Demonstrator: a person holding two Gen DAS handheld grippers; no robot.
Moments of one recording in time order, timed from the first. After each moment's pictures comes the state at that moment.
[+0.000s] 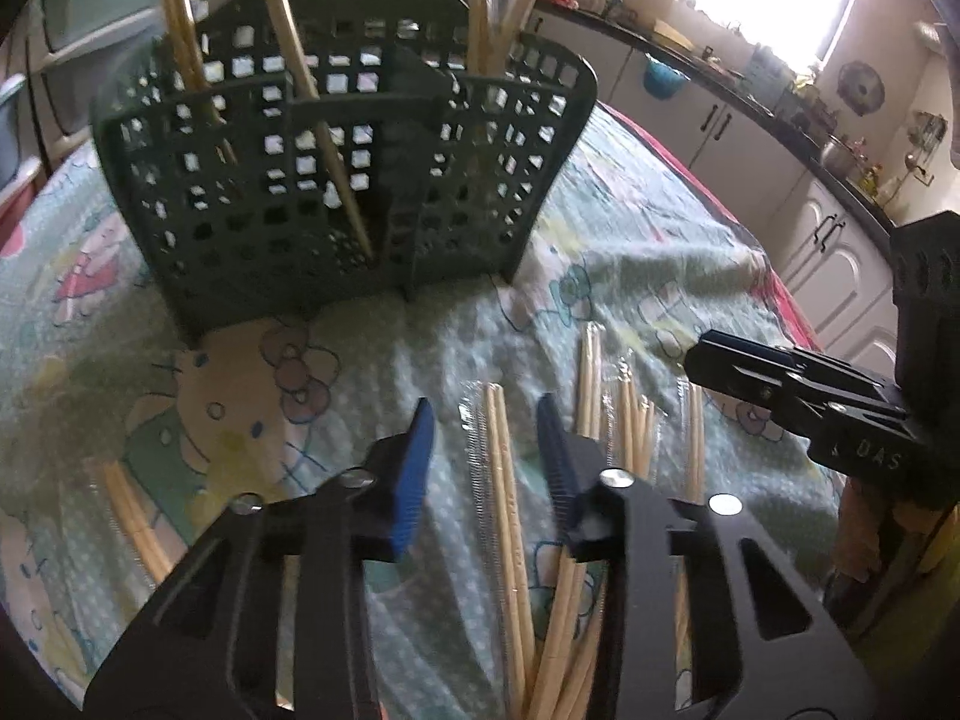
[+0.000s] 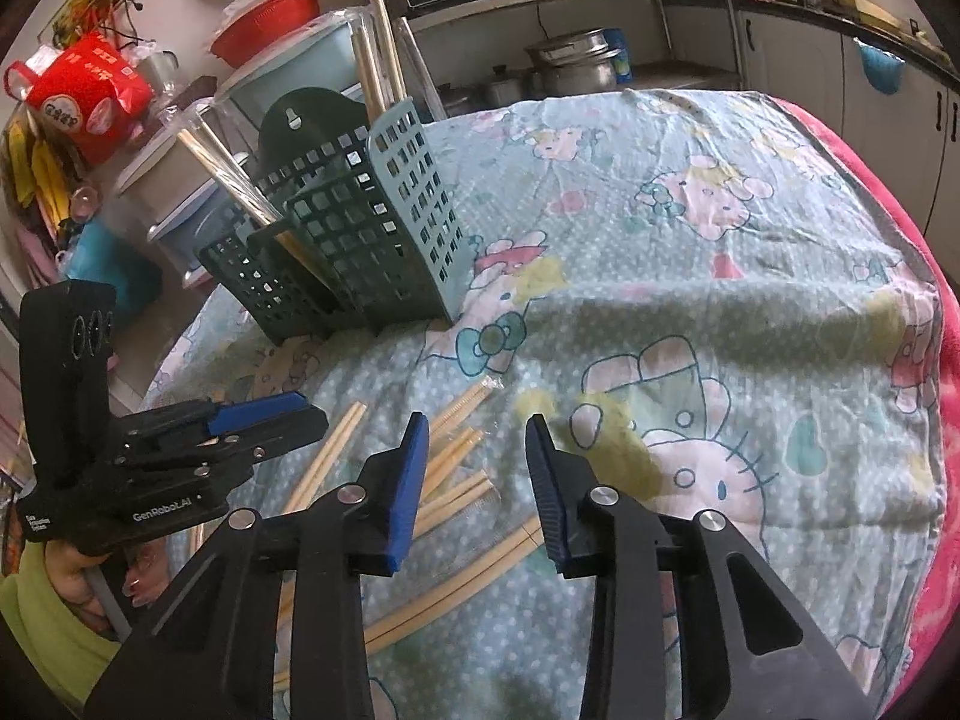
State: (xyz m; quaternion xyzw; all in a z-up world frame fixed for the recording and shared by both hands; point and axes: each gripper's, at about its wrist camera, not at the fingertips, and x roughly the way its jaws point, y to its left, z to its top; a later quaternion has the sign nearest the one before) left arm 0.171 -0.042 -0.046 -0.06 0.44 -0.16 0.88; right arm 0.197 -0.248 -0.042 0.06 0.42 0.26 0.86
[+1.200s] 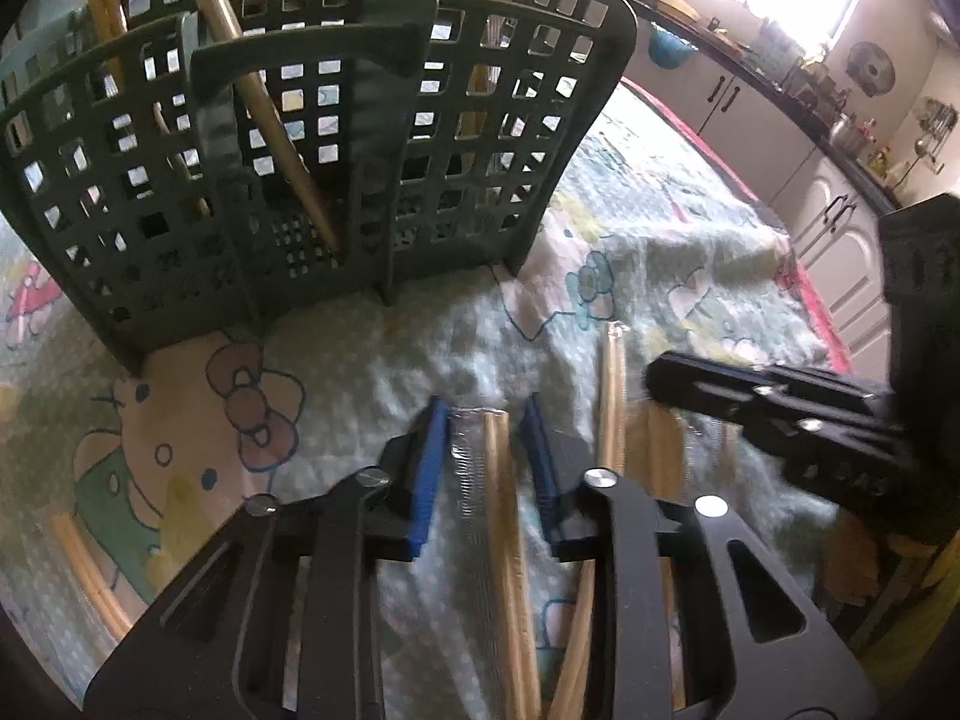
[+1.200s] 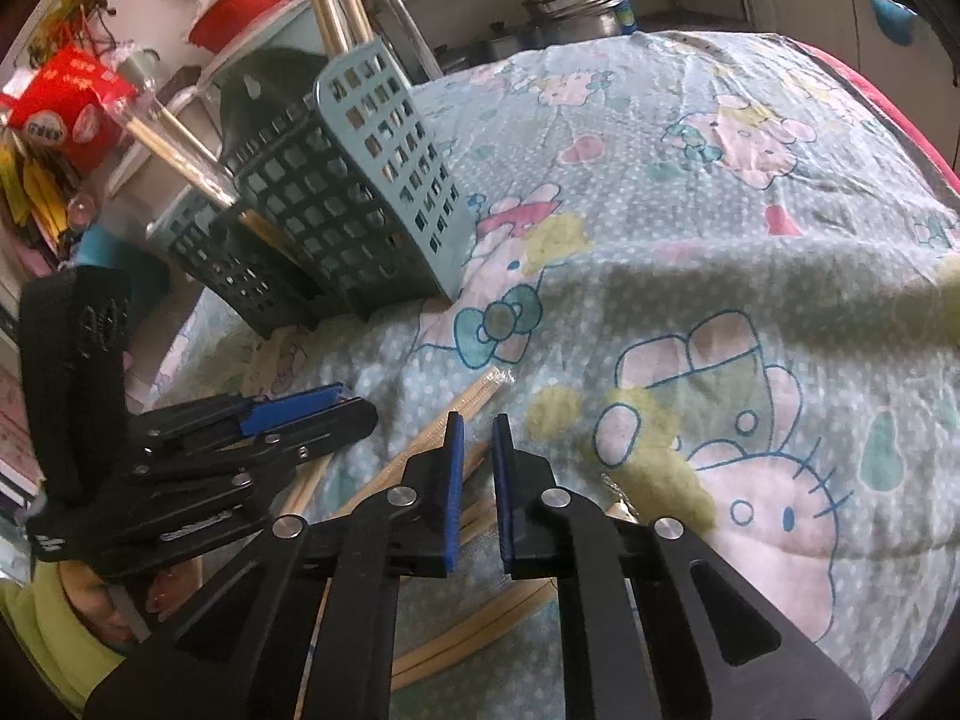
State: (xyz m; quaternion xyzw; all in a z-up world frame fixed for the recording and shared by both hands) left arm 0.200 -0.055 -0.063 -0.04 0.48 -0.16 0.86; right arm 0.226 -0.233 -0.065 0.09 0.46 0.28 0.84
